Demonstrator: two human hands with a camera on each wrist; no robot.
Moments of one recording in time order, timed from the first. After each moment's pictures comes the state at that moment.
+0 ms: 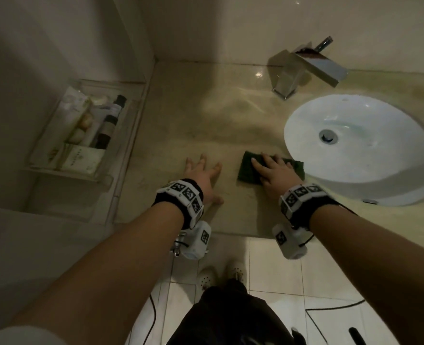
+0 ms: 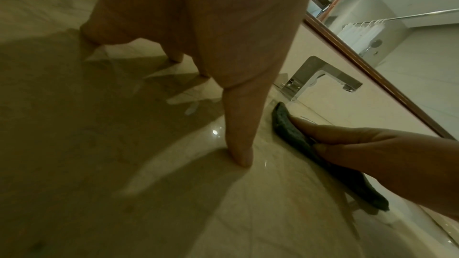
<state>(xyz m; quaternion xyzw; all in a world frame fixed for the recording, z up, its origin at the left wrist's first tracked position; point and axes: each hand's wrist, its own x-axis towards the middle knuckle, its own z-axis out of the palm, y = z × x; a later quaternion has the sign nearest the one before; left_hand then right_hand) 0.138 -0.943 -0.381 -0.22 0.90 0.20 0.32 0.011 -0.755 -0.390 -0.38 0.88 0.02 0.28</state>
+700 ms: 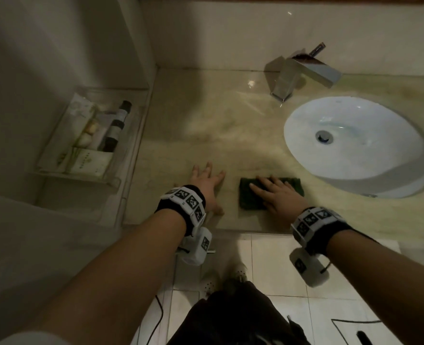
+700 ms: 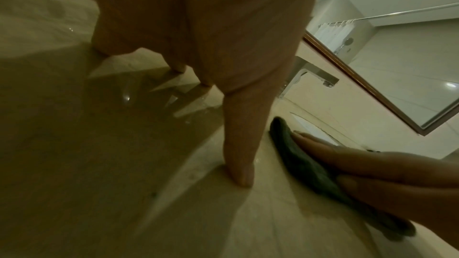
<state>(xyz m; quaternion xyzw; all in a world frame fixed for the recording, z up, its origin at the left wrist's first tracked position) 0.159 -0.947 -0.391 -0.16 0.91 0.19 0.34 0.065 -0.727 -0.389 -0.43 0.85 0.07 0.29</state>
